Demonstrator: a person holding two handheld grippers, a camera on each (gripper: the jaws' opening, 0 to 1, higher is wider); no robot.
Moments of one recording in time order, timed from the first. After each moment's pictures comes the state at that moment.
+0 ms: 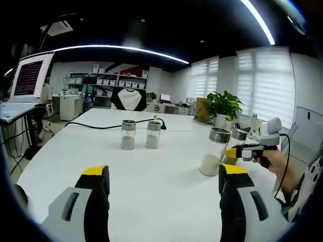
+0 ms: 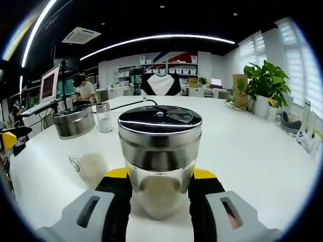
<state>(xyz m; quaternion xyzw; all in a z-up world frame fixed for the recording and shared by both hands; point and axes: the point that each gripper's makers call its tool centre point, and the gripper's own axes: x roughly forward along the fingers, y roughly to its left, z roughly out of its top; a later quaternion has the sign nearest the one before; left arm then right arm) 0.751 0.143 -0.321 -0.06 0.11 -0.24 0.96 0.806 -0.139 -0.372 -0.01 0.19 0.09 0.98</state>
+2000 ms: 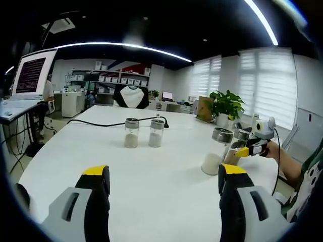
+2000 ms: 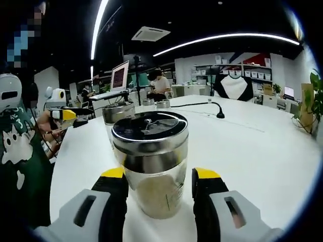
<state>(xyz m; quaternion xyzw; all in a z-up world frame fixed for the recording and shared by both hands) 0.751 0.149 -0.320 -0.06 0.12 -0.24 0.96 0.790 -0.117 -0.365 -0.05 0.18 0.43 0.88</state>
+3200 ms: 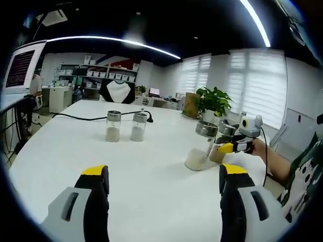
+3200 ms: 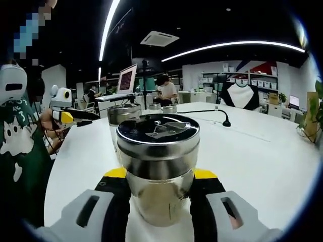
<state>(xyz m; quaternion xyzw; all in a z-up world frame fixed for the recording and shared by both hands) 0.742 0.119 -0.329 -0.08 0.13 -0.29 0.94 0.795 -0.110 -0.363 -0.06 0.15 0.46 0.88</state>
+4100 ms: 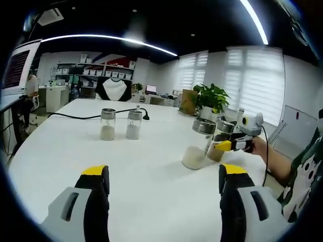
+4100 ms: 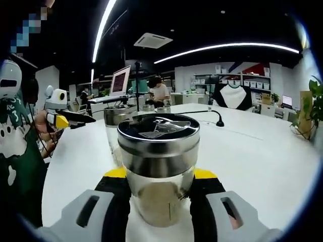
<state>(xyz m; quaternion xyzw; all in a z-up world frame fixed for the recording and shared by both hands) 0.745 0.104 -0.335 -0.06 0.14 -0.31 0.94 0.796 -0.112 -0.364 -0.06 0.15 0.40 0.90</state>
